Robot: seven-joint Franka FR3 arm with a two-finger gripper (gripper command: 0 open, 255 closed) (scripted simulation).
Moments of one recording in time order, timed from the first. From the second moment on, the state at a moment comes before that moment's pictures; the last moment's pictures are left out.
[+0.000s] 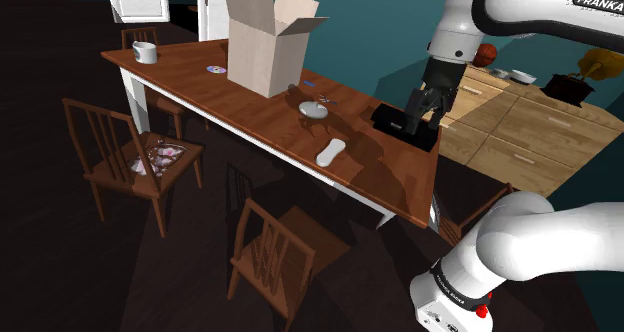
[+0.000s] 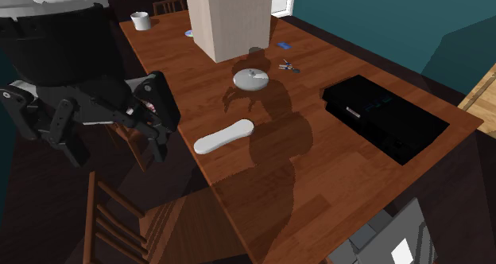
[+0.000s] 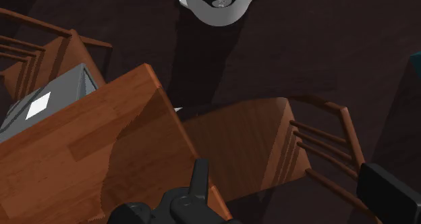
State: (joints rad) arm 0.02 -0.77 0.02 -2.37 0.02 1.44 0.16
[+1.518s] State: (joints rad) arm -0.14 -0.12 0.09 -2.31 0.02 2.11 0.65
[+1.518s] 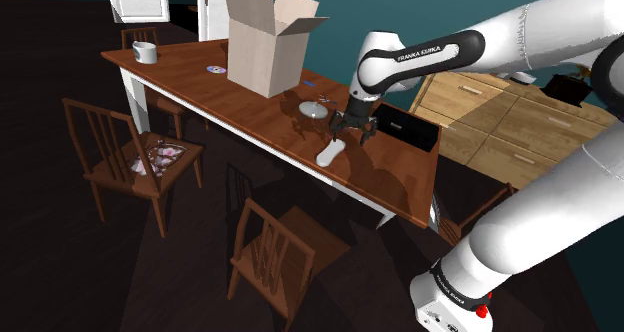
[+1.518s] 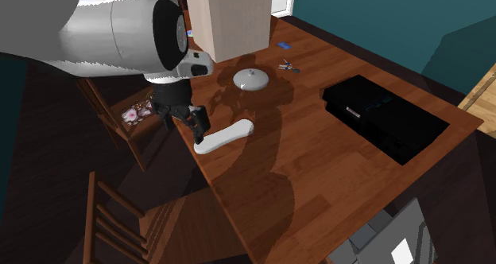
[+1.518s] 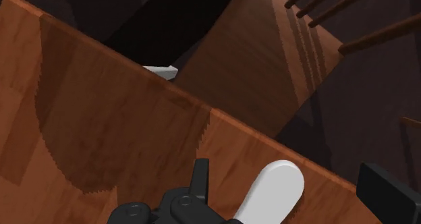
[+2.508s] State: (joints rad) arm -0.19 0.36 0.00 -2.00 -0.03 2.35 0.93
